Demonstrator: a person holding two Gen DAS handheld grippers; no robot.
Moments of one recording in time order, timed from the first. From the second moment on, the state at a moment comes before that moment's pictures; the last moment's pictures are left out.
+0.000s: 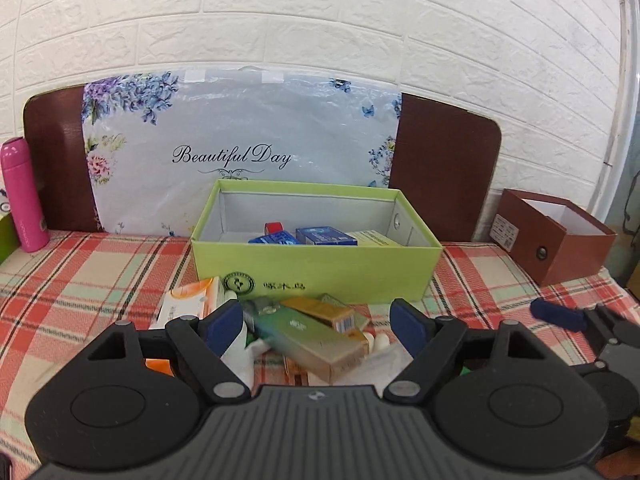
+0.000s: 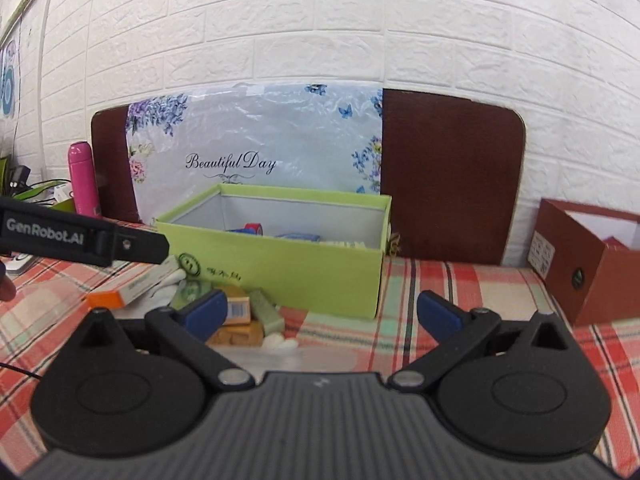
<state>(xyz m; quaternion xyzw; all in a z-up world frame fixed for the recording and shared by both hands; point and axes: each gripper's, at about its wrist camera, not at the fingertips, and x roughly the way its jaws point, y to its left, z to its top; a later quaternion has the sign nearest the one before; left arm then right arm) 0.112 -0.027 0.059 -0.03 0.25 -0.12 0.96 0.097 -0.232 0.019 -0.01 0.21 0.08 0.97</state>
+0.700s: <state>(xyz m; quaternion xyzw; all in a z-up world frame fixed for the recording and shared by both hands) 0.030 0.036 -0.027 -0.09 0.30 -0.08 0.95 0.035 -0.193 -0.053 0.02 0.29 0.10 0.95</state>
